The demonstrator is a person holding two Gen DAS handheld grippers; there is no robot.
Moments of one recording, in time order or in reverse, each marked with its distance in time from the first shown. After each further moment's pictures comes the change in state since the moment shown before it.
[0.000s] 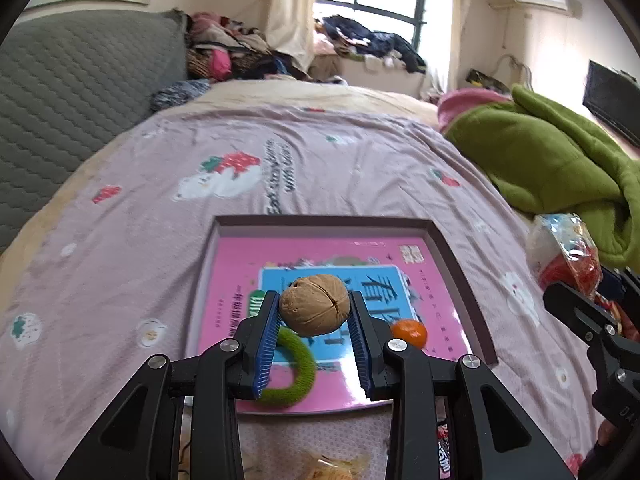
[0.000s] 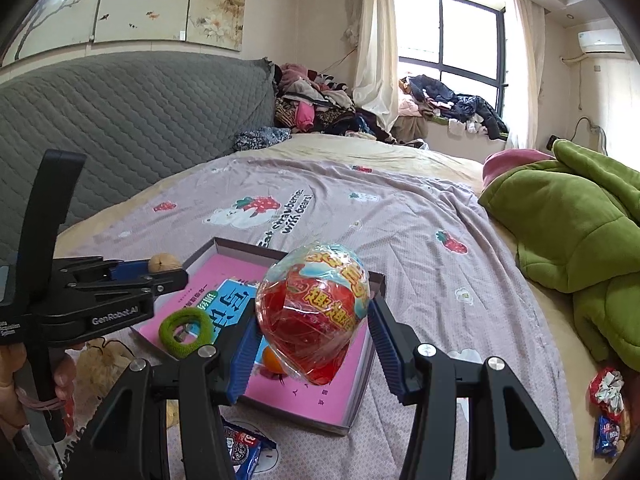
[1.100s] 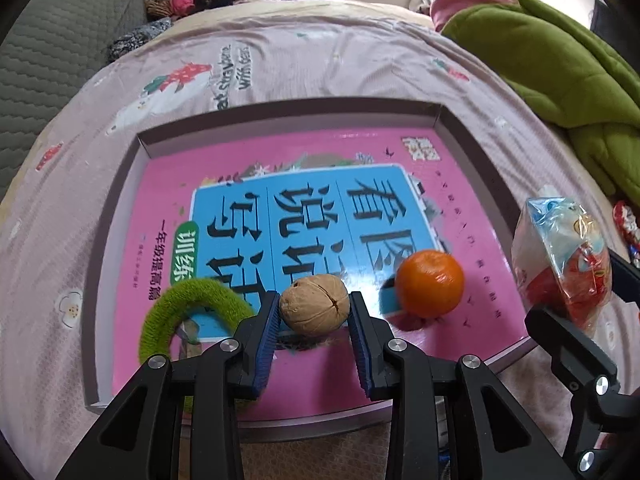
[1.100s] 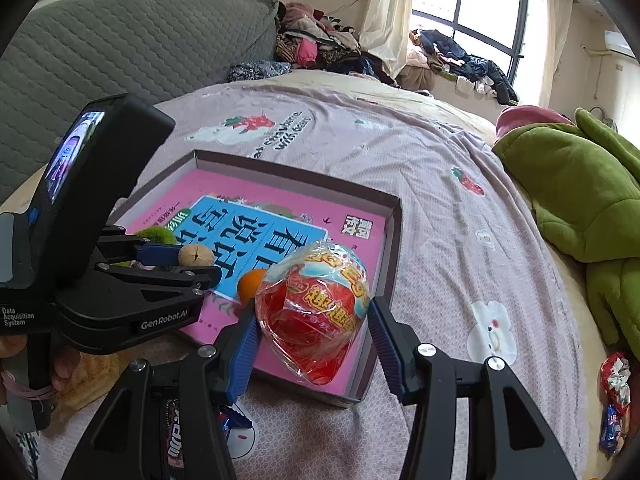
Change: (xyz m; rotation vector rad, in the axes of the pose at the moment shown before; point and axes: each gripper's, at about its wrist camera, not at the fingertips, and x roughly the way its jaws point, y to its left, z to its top) left arm 0.103 -0.034 -0.036 0.093 0.302 0.015; right arm 0.074 0.007 -0.044 -0.063 0.221 -0.038
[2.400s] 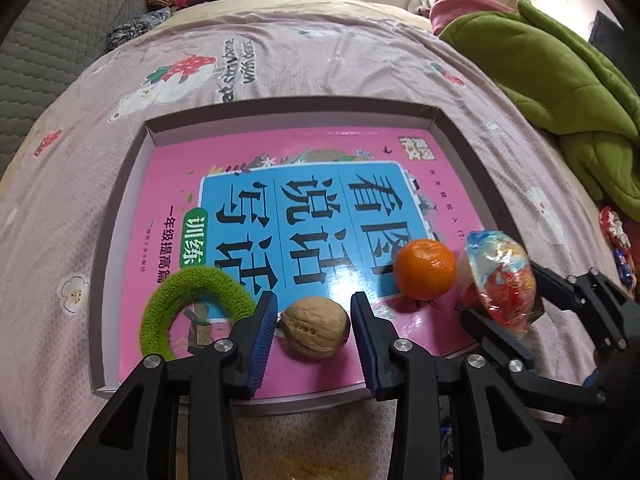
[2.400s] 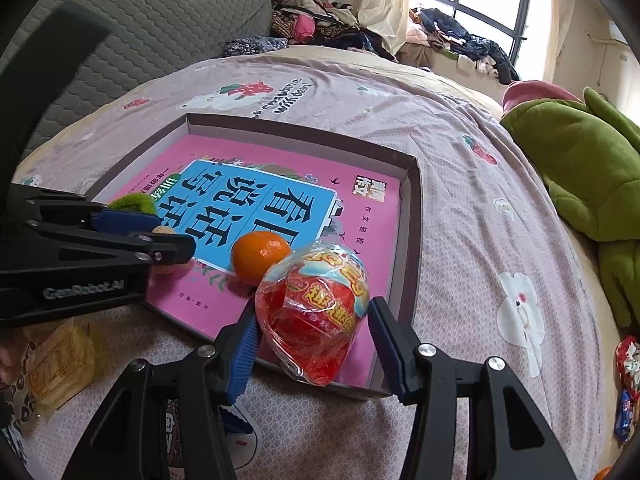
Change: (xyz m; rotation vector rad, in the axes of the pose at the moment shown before) left arm -0.016 0.015 -0.004 -0.031 0.006 -0.056; right arm 0.037 0.004 -0.014 0.016 0.080 -0.006
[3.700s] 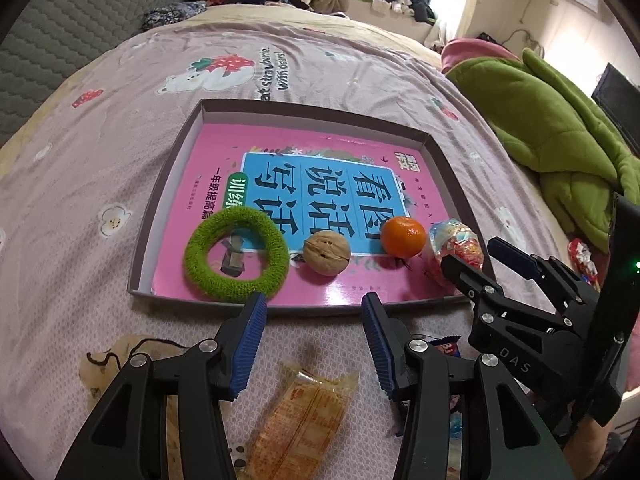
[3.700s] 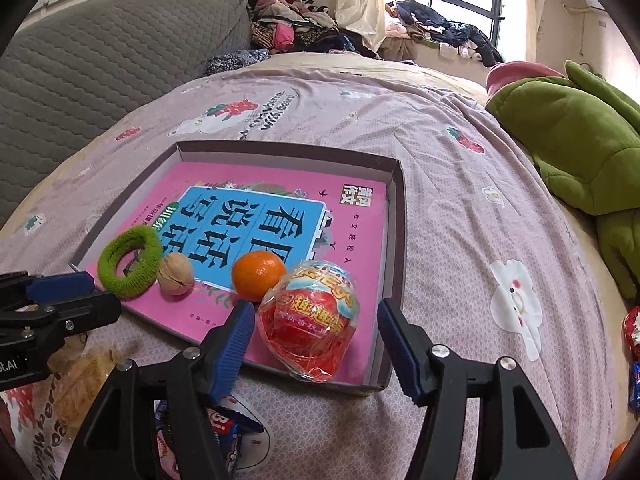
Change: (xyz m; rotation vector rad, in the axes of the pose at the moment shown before) left arm -0.059 0.020 -0.047 -0.150 -0.067 -0.065; right arm -0.015 -0.013 0.008 0.116 -0.020 0.027
